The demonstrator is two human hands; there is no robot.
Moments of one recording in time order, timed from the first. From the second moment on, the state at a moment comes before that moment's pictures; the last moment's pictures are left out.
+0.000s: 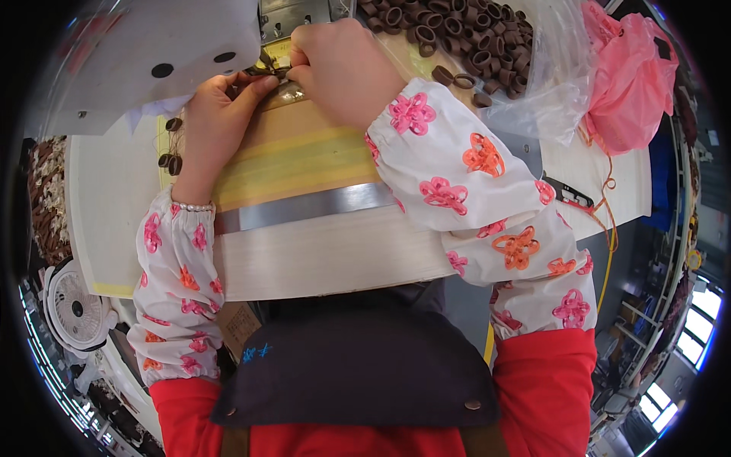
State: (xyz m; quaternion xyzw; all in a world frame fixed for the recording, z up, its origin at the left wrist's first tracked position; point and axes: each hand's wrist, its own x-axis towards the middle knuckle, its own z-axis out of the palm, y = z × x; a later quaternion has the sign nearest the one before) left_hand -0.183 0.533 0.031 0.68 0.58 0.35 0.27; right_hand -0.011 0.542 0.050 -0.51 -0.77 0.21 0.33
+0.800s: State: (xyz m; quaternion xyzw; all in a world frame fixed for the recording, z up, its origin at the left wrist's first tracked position) left_hand -0.168 0.475 0.051 0.77 0.48 0.35 0.23; right_hand -0.015 0.508 0.057 -0.53 -0.65 0.42 0.35
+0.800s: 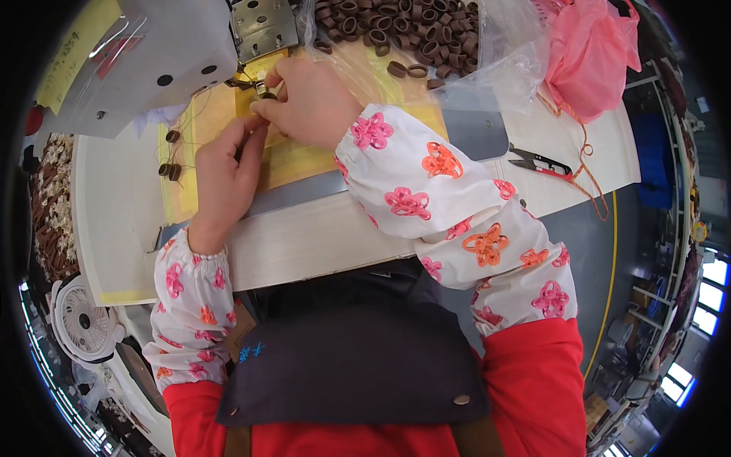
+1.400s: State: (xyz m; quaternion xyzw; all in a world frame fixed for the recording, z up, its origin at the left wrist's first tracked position) left_hand -0.193 0.507 0.040 0.75 0.49 0.36 0.26; right_hand -0.010 0.516 0.067 -0.46 -0.62 0.57 0.28
